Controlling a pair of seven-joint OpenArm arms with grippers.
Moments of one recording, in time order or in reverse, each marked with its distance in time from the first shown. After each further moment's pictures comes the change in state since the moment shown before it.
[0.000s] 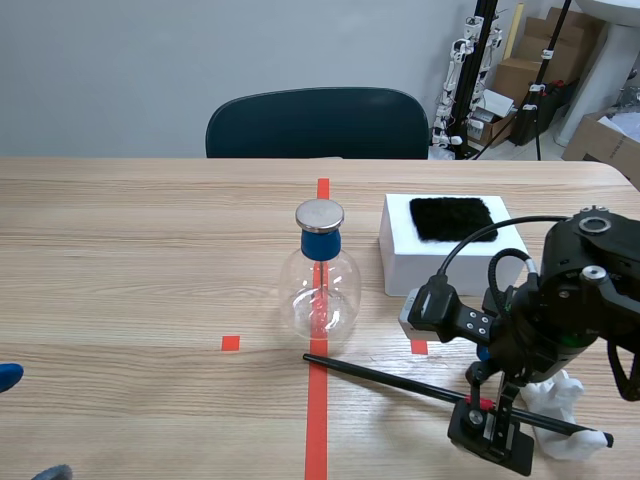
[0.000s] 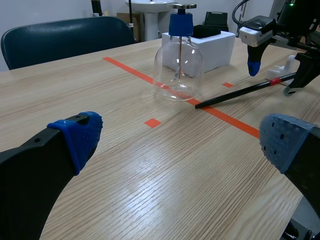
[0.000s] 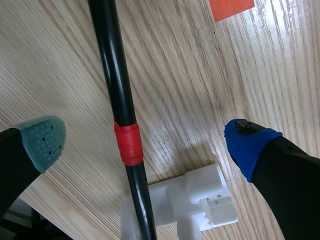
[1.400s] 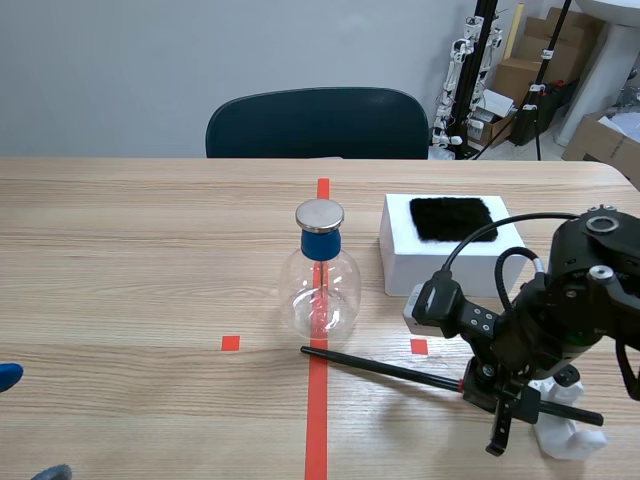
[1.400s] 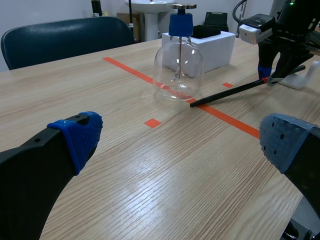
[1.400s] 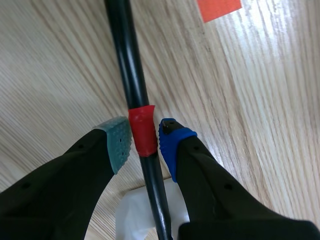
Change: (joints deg) left arm 0.0 0.0 0.0 0.0 0.0 0.0 0.0; right arm 0.0 0.9 0.0 0.0 0.0 0.1 2.2
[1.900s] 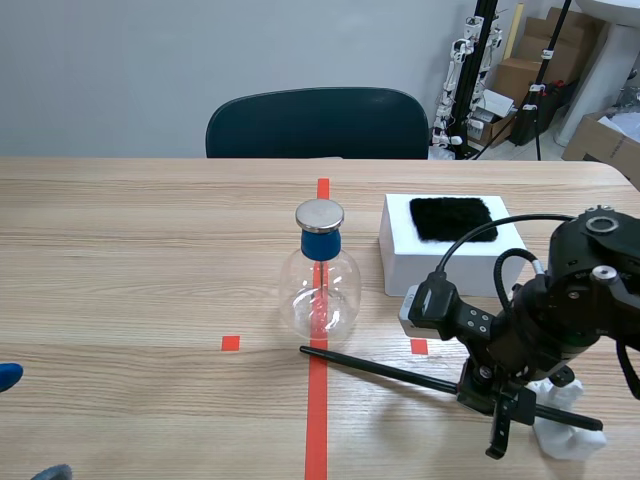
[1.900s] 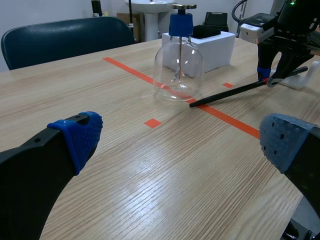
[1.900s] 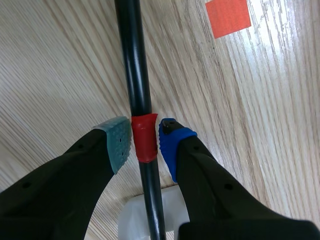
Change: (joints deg) left arm 0.0 0.0 0.0 0.0 0.0 0.0 0.0; right arm 0.0 0.0 0.0 0.0 0.0 2.1 1.9
